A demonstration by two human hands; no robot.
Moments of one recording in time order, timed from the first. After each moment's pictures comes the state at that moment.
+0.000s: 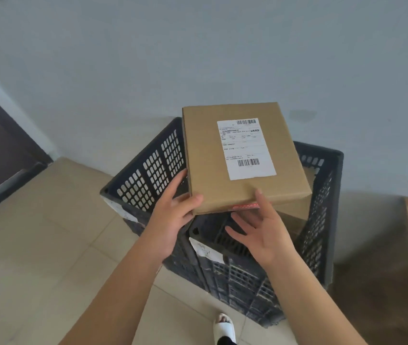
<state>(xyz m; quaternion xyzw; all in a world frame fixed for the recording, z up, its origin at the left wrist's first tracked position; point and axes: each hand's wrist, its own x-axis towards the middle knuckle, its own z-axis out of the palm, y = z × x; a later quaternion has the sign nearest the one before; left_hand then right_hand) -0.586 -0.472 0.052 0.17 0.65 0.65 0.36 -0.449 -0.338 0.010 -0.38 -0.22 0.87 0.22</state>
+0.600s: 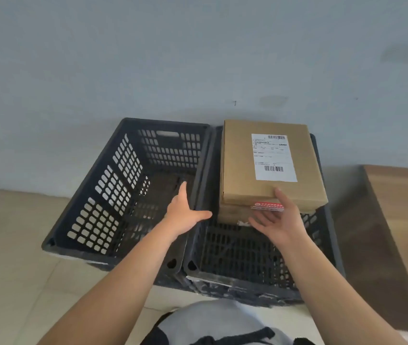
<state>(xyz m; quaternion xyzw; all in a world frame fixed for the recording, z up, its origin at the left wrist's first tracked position) -0.712 -0.344 -0.060 0.32 0.80 0.28 0.43 -0.492 -0.240 -0.066 -0.52 -0.07 0.77 0.35</state>
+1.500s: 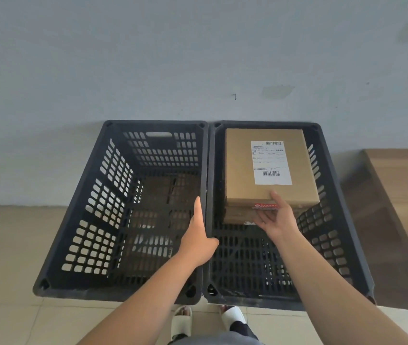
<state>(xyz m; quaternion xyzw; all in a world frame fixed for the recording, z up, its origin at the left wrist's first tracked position) -0.713 -0.344 -0.094 0.38 0.77 0.23 0.46 -0.538 -0.209 -0.136 -0.58 -0.04 0.71 0.39</state>
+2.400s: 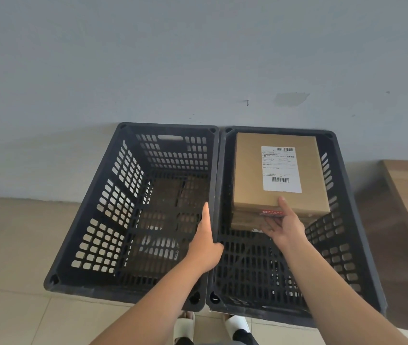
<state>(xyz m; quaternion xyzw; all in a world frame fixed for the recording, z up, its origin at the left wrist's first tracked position) -0.710 -0.341 -0.085 0.33 0.77 0.24 0.49 -0.542 -0.203 -0.132 -0.61 -0.05 0.69 0.38</state>
